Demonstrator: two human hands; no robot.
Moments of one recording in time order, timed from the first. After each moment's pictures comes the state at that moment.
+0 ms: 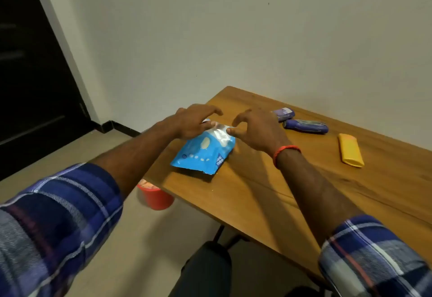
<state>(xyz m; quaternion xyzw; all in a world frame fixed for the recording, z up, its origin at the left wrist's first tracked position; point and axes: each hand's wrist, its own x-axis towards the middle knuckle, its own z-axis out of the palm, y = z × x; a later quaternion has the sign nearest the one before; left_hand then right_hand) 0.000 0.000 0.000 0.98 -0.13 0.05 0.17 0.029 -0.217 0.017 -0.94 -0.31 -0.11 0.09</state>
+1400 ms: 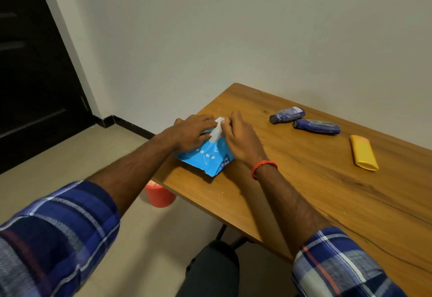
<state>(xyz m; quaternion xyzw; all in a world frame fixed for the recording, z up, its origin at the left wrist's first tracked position) -0.018 0.019 -0.033 0.99 -0.09 0.02 0.13 0.013 -0.159 -0.033 -0.88 -0.28 -0.07 0.36</state>
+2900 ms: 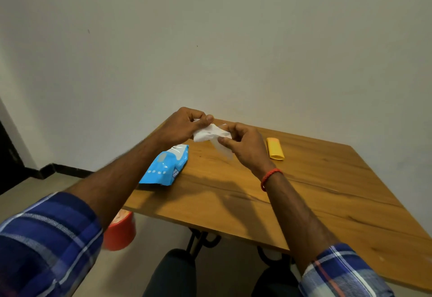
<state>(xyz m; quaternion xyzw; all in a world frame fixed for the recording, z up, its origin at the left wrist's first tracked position) -0.062 -0.126 0.082 0.84 -0.21 0.10 0.49 -0.065 -0.328 0.048 -0.82 -0.19 -0.15 0.52</state>
